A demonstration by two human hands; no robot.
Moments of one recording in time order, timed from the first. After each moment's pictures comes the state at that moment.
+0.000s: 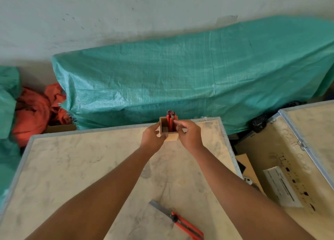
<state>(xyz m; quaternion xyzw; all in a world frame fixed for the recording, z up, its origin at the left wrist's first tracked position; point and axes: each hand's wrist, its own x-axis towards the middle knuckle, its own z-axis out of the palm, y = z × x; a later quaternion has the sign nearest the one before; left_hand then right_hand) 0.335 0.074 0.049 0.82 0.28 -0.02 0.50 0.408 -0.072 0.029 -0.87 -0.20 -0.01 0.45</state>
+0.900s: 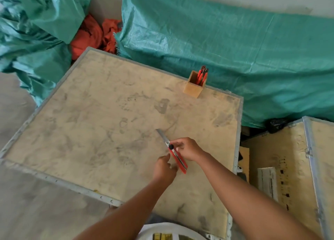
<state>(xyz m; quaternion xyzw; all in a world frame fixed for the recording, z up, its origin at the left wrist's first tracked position) 0.067 -0.146 -0.032 0.64 0.49 -0.06 0.59 0.220 -0.180 -0.019 -0.81 -0.33 0.43 0.21</state>
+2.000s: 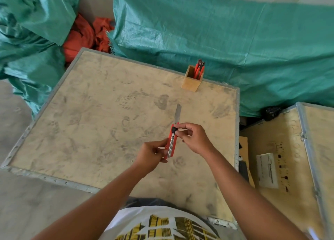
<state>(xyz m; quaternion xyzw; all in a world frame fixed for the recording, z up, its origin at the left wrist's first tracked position) 0.023 -0.073 0.049 0.62 0.37 0.01 0.69 0.189 -0.179 0.054 -0.78 -0.25 0.34 0.46</state>
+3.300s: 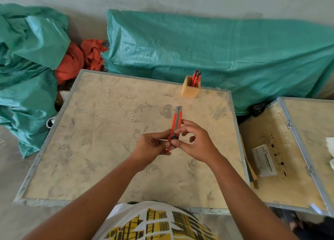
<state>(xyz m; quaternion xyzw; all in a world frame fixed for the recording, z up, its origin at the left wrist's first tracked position) -0.016 0.020 0.111 0.58 0.21 0.01 0.79 0.099 -0.136 0.129 -0.83 -0.30 0.20 0.43</state>
